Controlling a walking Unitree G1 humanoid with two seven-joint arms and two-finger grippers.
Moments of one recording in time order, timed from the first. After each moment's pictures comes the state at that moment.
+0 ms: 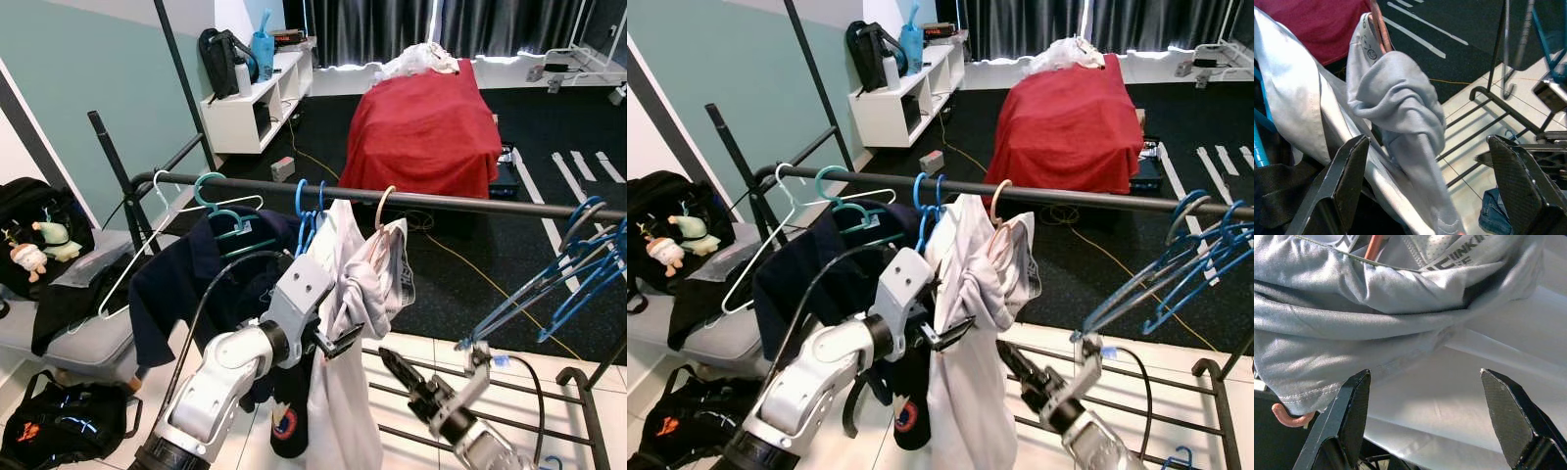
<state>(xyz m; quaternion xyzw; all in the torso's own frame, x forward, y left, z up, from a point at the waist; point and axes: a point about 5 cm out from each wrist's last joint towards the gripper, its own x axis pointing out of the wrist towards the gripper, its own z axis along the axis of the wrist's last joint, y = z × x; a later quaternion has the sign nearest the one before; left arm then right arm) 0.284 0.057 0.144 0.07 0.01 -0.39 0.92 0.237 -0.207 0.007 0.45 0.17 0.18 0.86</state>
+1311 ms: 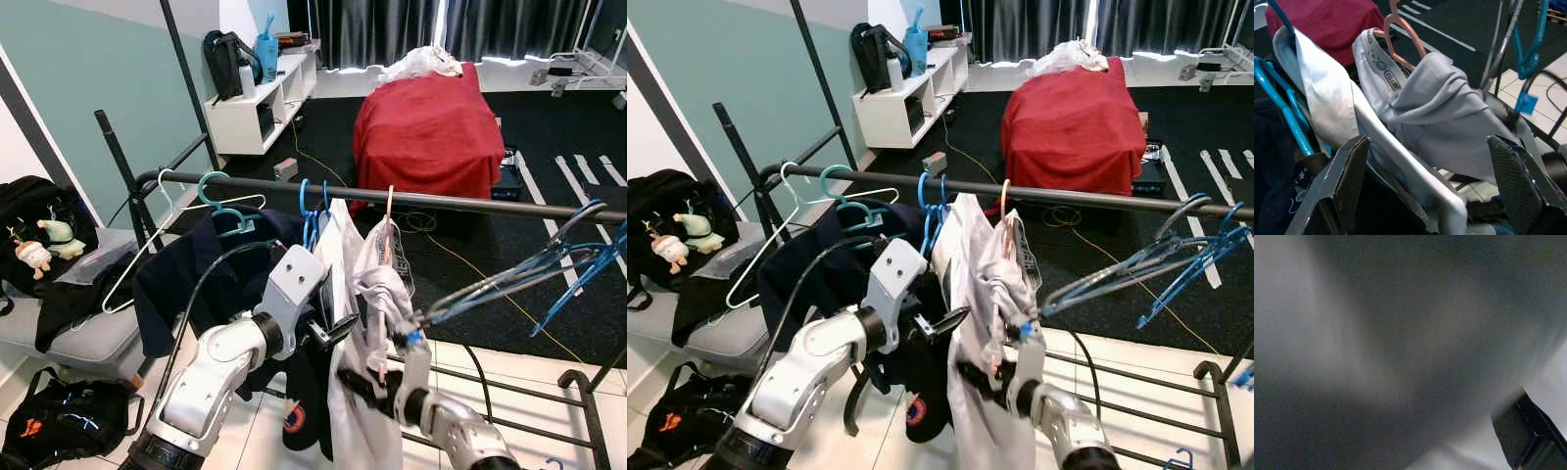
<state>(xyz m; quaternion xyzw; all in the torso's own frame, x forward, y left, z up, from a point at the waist) 0.285 0.064 0.156 0.08 0.00 -0.39 0.92 0.287 -0.159 0.015 0.16 0.26 0.23 0.93</state>
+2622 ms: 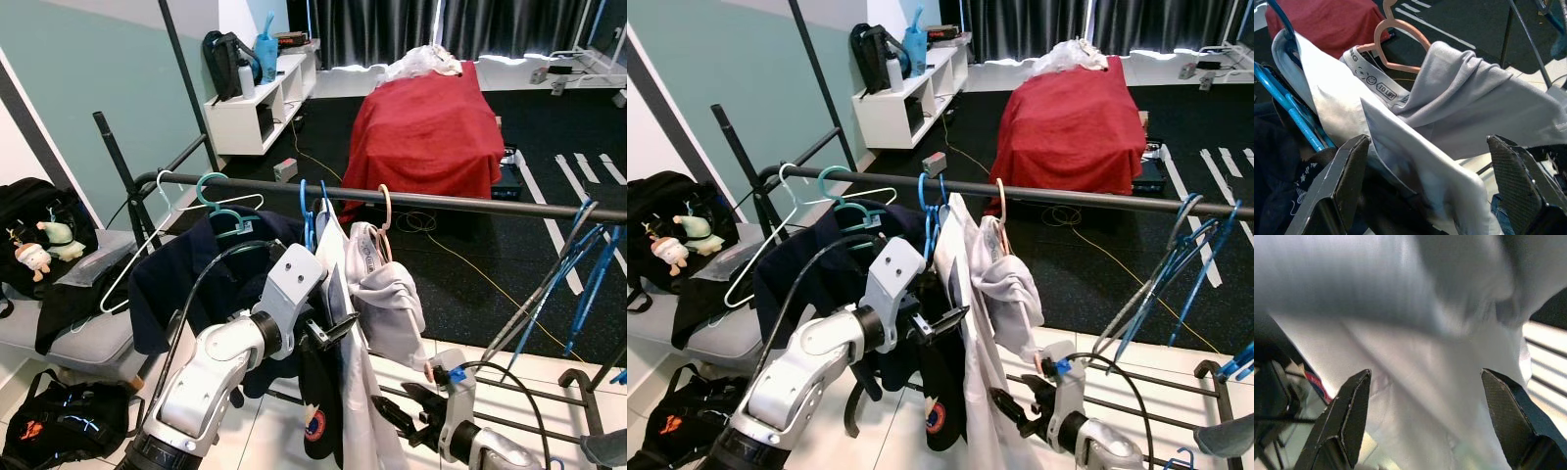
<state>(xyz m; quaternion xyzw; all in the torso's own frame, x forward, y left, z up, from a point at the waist) 0.284 0.065 0.159 0.08 0.00 -0.39 0.92 0.236 -0.216 0.017 0.09 0.20 0.25 0.94</state>
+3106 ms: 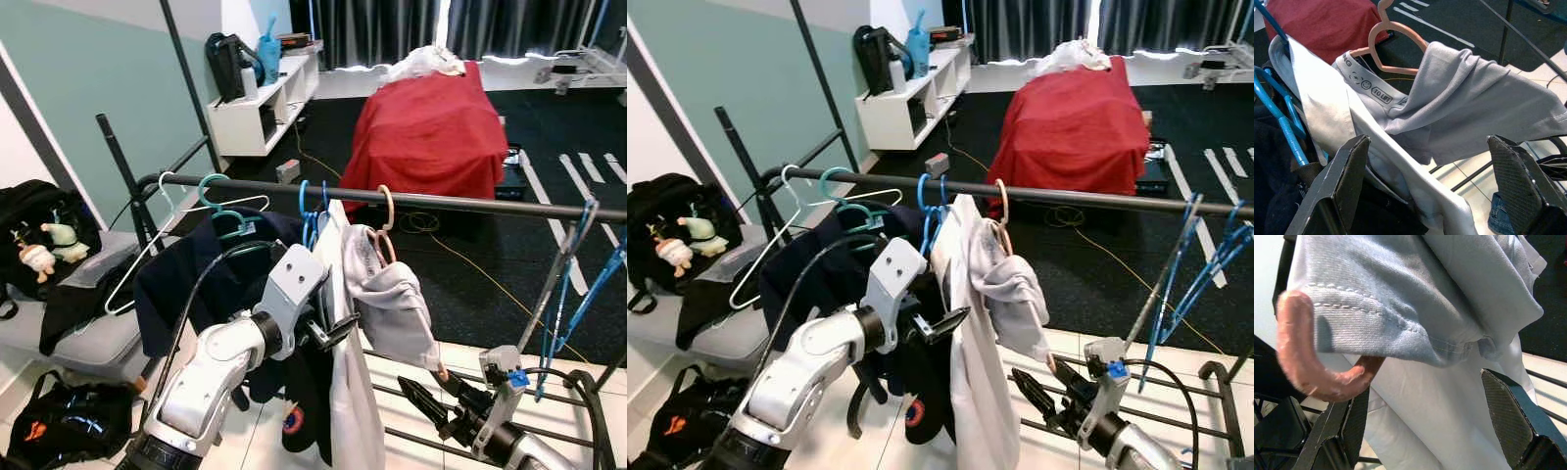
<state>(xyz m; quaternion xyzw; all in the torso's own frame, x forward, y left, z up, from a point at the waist) 0.284 0.064 0.159 0.08 0.00 -0.39 0.92 0.219 -0.236 0.042 0.13 0.14 0.25 0.95</state>
